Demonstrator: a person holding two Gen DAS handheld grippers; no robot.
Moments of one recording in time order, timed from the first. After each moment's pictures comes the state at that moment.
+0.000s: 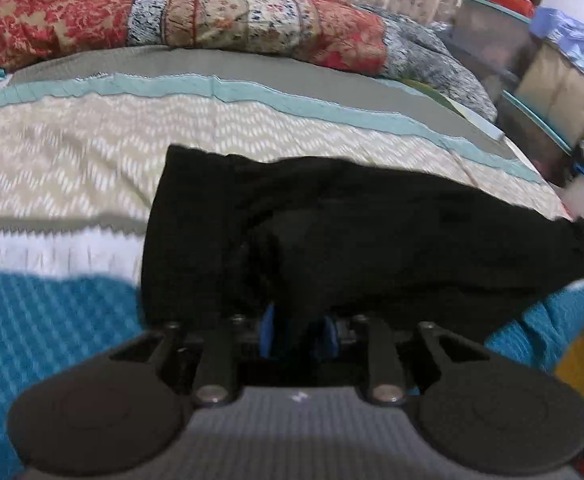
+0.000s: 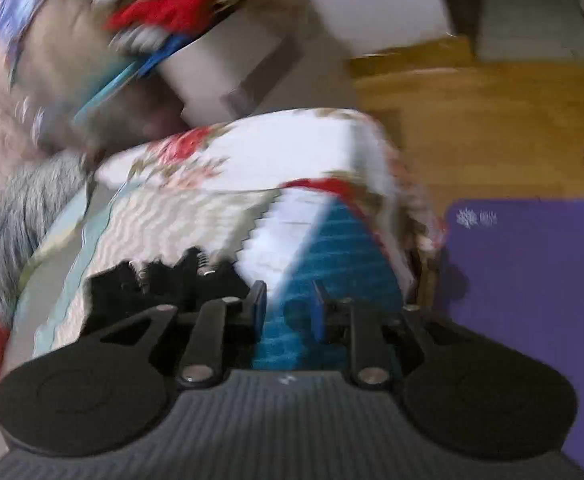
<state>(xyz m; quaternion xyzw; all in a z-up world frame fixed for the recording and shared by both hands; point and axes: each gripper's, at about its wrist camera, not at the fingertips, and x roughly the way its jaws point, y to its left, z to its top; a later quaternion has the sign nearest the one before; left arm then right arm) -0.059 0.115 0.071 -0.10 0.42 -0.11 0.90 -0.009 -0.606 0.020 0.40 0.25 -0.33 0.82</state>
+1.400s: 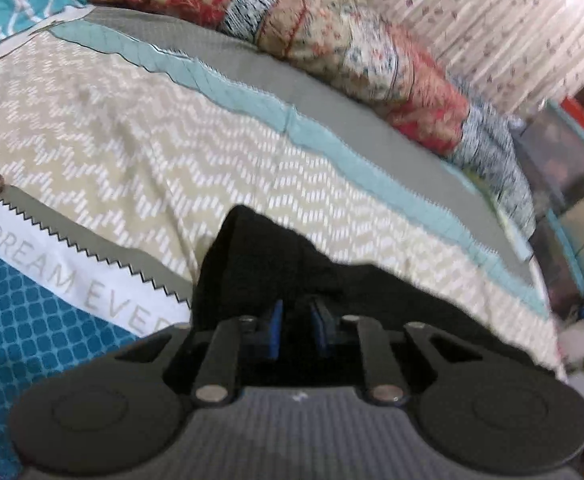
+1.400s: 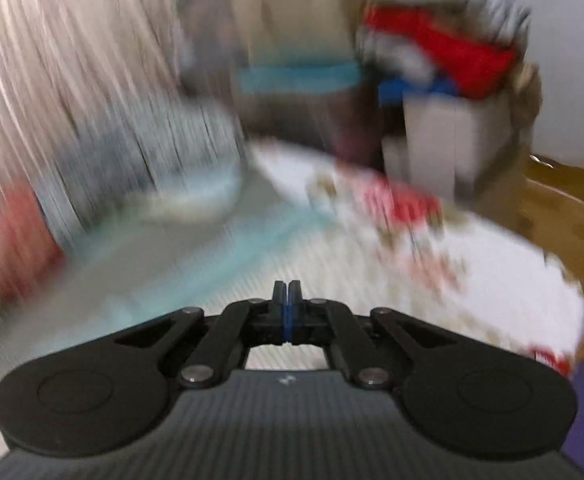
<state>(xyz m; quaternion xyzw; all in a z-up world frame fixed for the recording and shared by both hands) -0.004 0.169 0.096 -0.29 0.40 -0.02 0.87 0.154 -0.572 0.132 0.22 0.25 -0.16 0.93</state>
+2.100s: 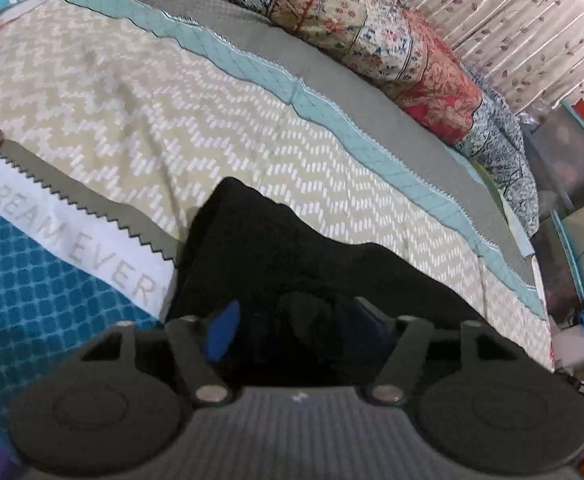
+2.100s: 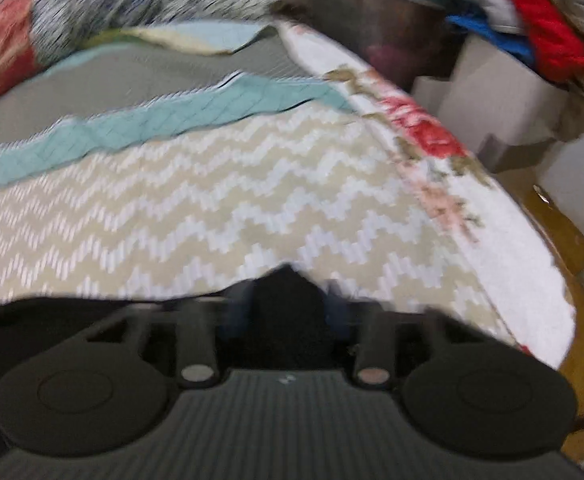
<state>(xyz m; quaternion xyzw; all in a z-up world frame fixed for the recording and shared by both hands) 0.004 0.149 0.081 -0.29 0.45 0.00 0.85 0.202 -0.539 0.023 0.01 0.45 -0.13 0.88</state>
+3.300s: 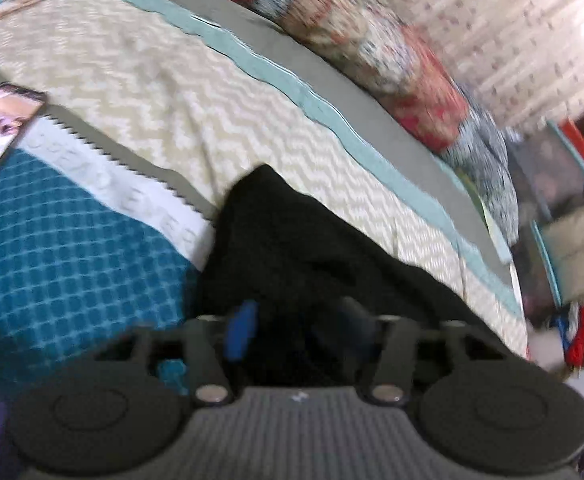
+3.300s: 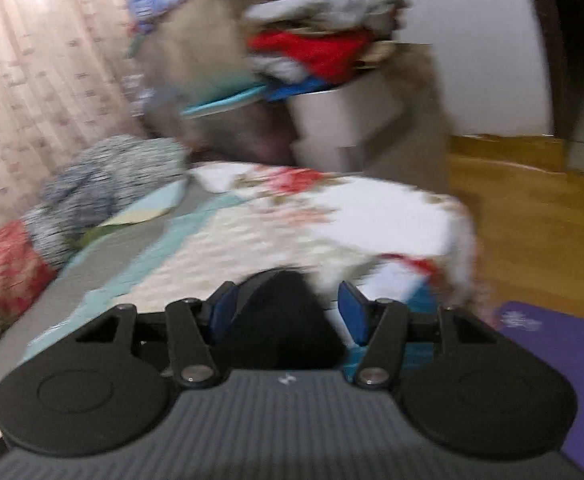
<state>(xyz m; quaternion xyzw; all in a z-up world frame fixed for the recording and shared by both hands) -0.063 0.177 0.089 -0.34 0.42 -0.01 0.84 0.011 -0.567 0.075 0.25 0.23 -0.20 0.92</state>
